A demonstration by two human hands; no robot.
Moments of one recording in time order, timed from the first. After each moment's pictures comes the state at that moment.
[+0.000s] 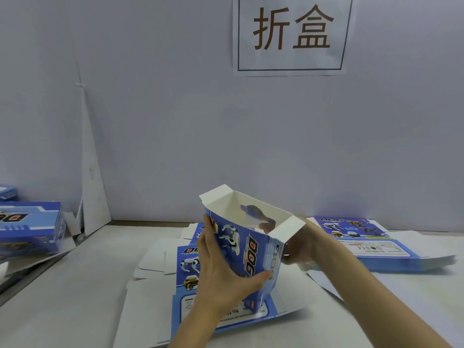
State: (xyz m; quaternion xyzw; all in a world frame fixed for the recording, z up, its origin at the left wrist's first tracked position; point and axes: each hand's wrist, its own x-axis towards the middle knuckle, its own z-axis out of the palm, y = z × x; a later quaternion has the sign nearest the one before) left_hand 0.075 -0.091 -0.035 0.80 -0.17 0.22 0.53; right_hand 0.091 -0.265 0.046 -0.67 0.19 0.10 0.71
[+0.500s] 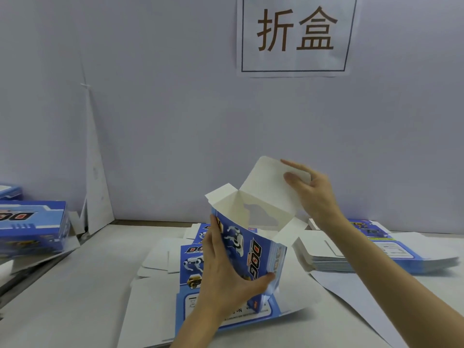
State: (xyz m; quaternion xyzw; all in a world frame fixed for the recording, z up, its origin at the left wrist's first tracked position) left_hand 0.077 -0.087 -0.036 0.81 -0.20 0.20 0.51; right_hand 0.094 -0.270 0.094 -0.74 -0.08 -0.31 0.59
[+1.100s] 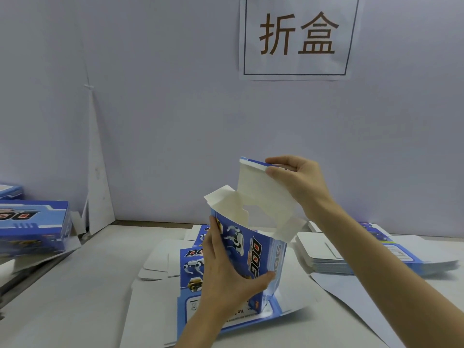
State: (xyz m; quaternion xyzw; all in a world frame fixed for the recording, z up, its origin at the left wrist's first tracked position) left_hand 0.077 -0.089 -0.038 0.80 -0.16 0.21 0.54; right_hand 0.088 -0.240 0.123 -0.77 -0.08 -0.31 0.55
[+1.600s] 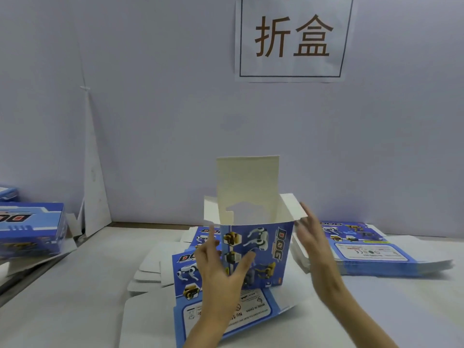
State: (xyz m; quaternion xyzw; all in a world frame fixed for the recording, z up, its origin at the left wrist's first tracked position) left_hand 0.078 -0.098 -0.048 0.72 -0.12 0.20 0.65; right_hand 0.043 -0.263 0.008 -0.70 -0.09 -0.26 0.65
